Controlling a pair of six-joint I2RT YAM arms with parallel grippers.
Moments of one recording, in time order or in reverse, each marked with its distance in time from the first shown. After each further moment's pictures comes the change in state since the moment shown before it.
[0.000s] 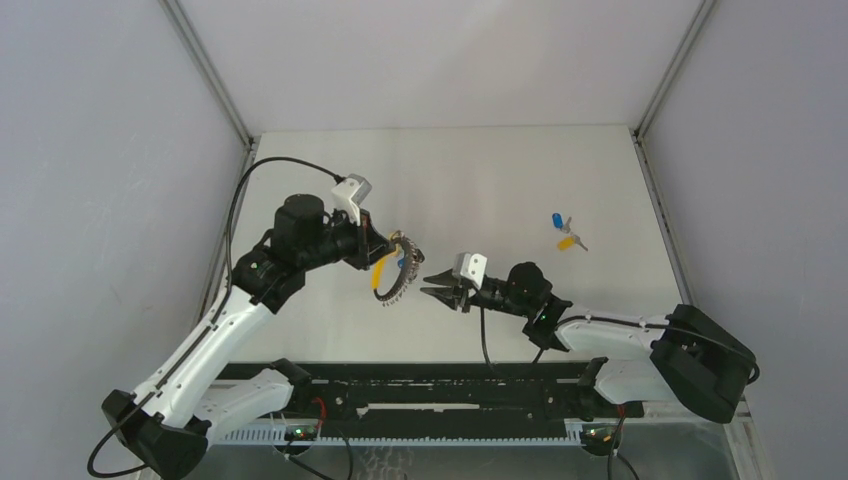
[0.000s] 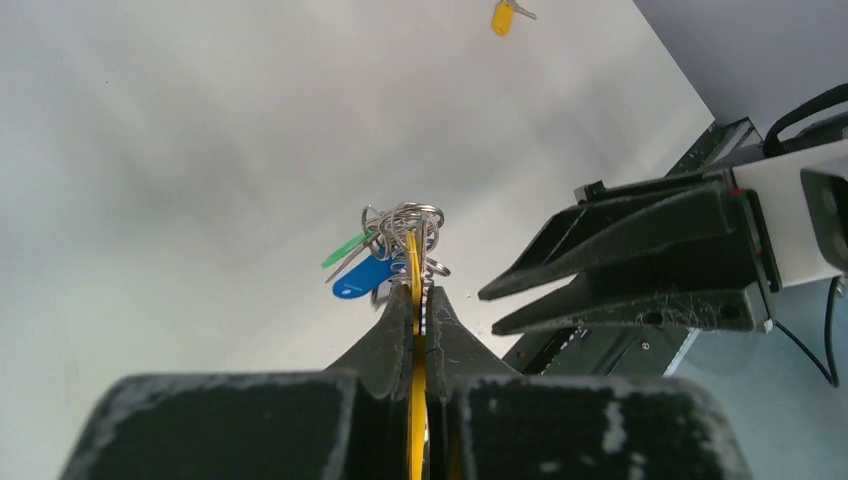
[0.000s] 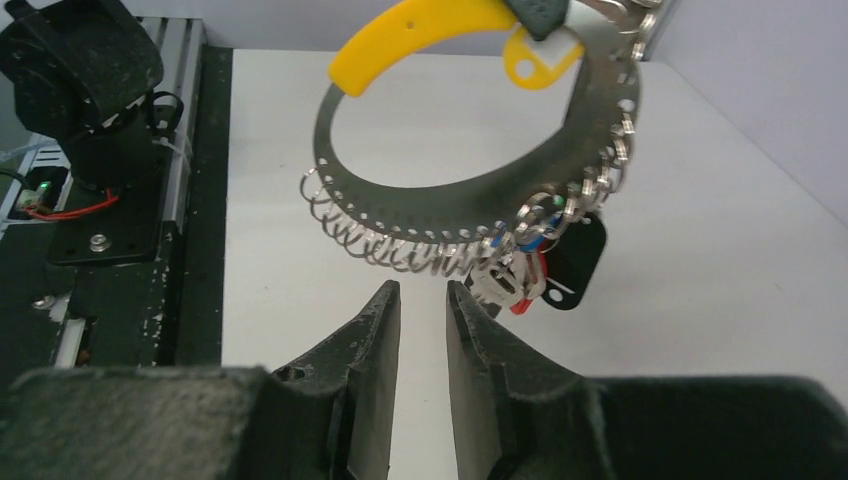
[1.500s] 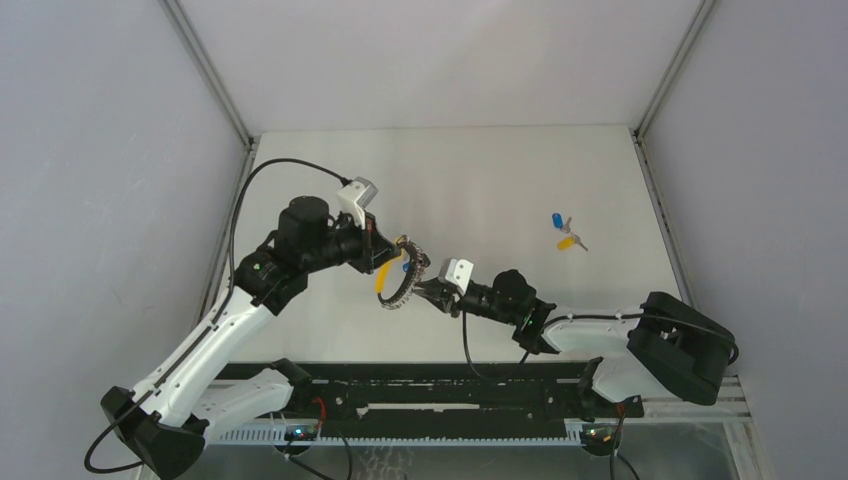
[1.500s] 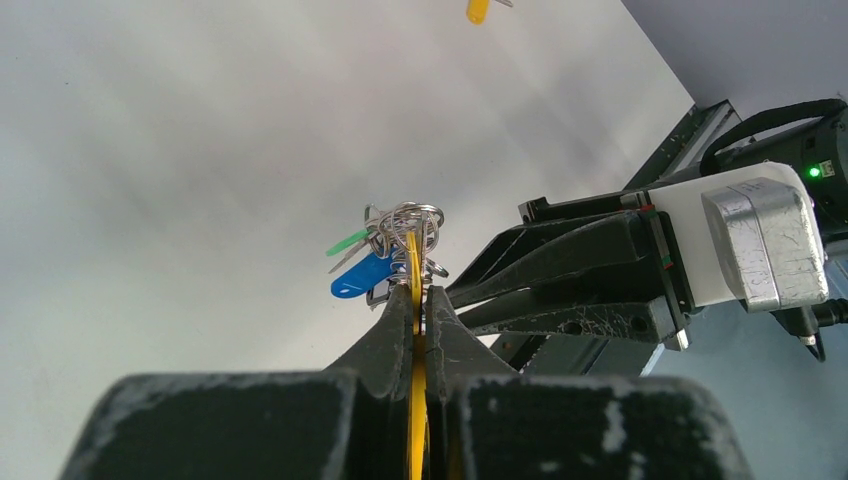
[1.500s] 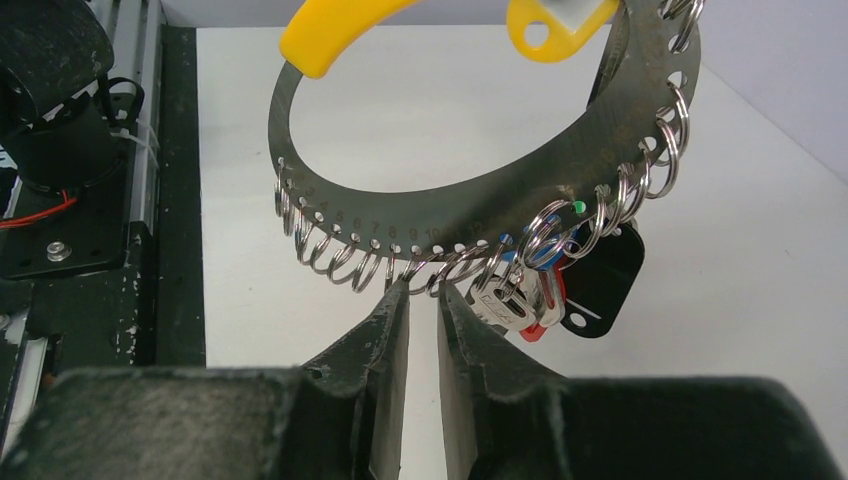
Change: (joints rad) left arm -0.042 0.001 0.001 0.003 0.008 -0.011; right arm 0.098 0.117 0.008 0.066 0.156 0.001
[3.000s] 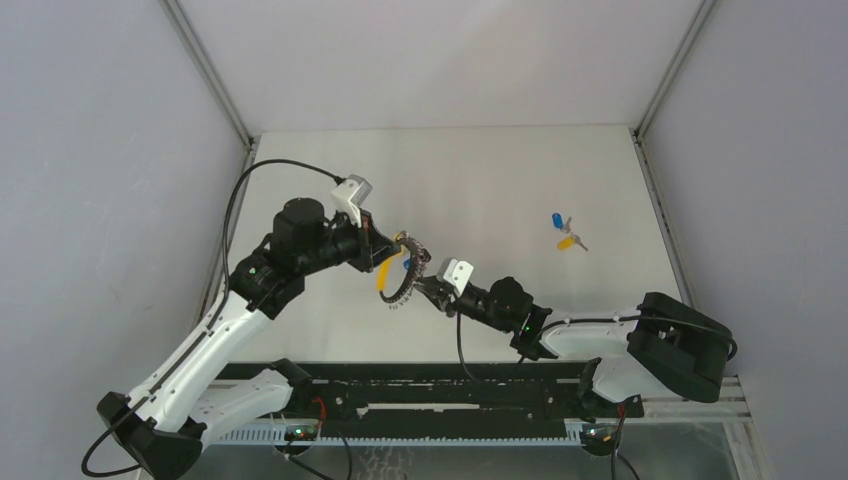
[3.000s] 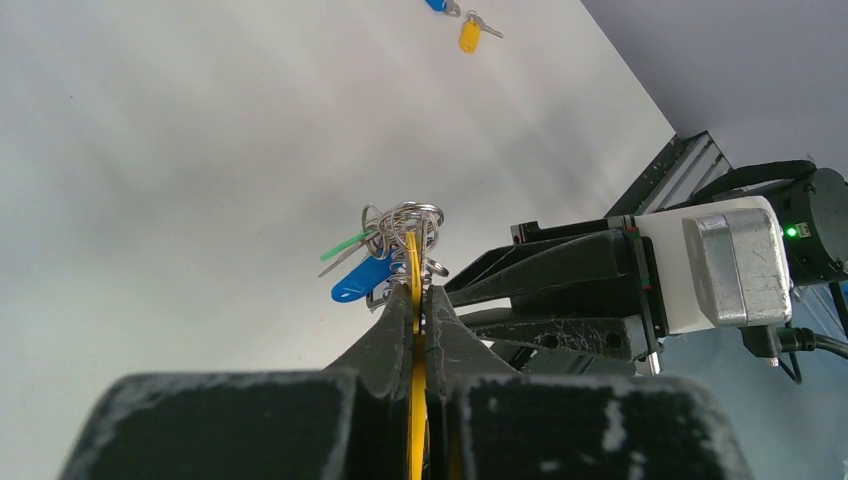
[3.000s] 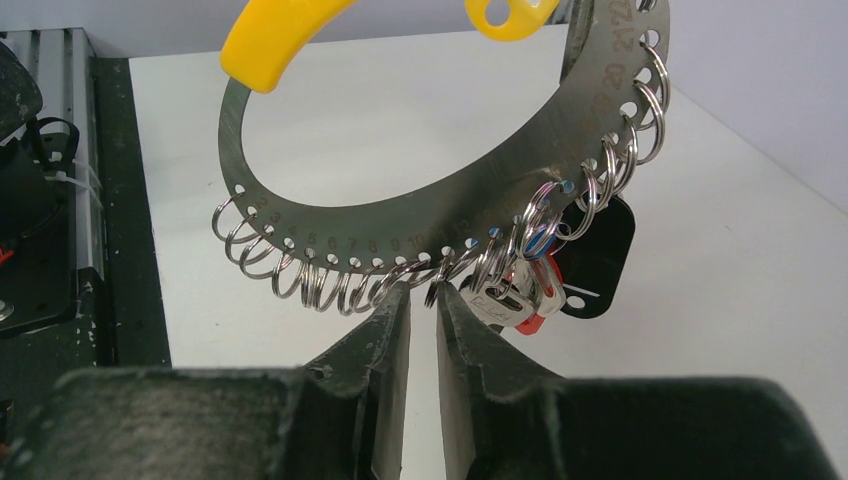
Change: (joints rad) left arm -0.010 -0.027 0.000 0.024 -0.029 -0.052; right arm 0.074 0.007 0.000 0.036 0.211 0.007
